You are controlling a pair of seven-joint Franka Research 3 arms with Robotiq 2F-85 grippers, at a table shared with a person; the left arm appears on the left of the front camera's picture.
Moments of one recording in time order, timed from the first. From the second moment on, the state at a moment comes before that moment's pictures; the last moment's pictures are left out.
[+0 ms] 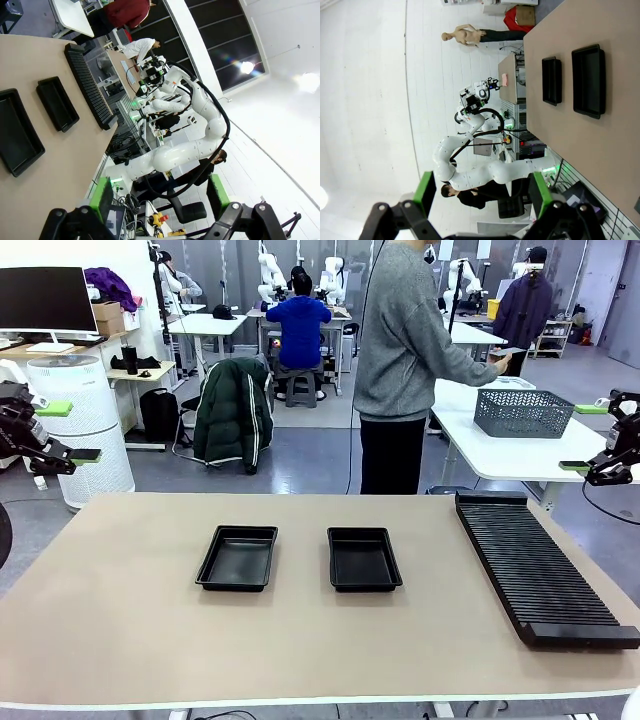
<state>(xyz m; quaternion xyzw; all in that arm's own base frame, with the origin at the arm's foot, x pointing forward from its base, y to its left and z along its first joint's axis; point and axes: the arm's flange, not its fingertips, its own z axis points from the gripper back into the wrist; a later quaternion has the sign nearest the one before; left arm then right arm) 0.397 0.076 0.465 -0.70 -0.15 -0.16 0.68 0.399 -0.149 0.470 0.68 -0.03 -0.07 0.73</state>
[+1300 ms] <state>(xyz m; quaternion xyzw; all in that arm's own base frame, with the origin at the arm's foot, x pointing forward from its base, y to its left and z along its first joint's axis) 0.397 0.076 0.465 -0.70 -0.15 -0.16 0.68 0.399 -0.149 0.470 0.68 -0.03 -0.07 0.73</state>
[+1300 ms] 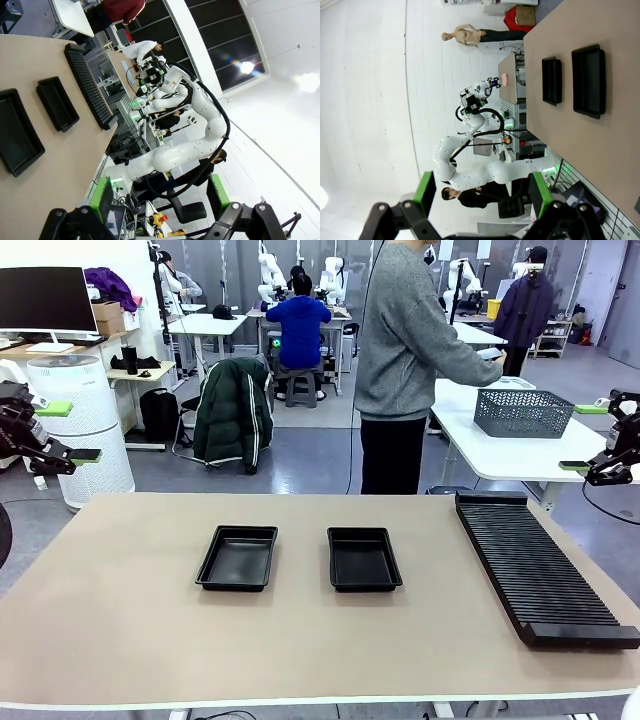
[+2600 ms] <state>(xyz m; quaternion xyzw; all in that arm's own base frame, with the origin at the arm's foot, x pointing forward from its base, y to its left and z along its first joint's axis) 0.397 0.076 0.465 -0.70 -0.15 -0.16 0.68 0.399 -0.149 0.470 0.68 -0.03 -0.07 0.73</state>
